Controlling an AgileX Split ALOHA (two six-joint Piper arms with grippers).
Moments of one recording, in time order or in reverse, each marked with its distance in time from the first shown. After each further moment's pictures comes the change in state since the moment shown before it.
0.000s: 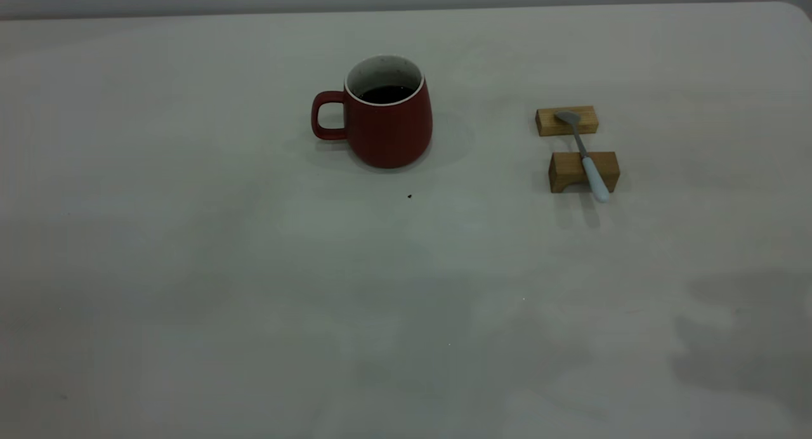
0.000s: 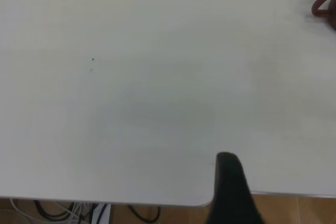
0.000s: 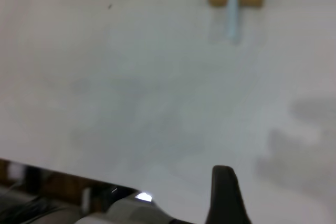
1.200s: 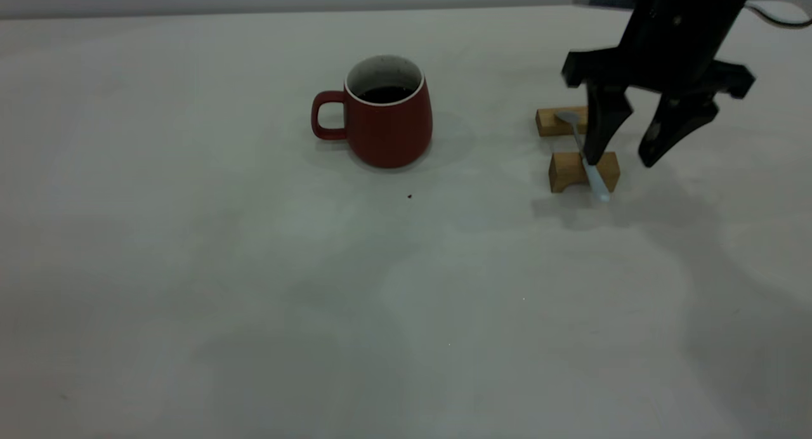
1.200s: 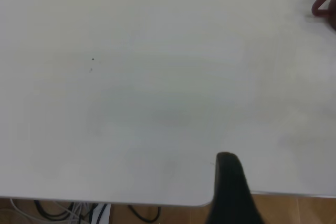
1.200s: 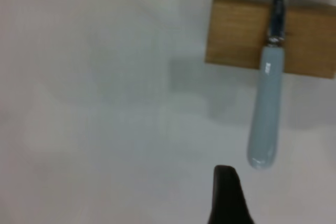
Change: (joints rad) left arm 0.000 0.000 0.000 0.000 0.001 -0.001; right arm 0.272 1.029 -0.786 -0.387 0.069 0.504
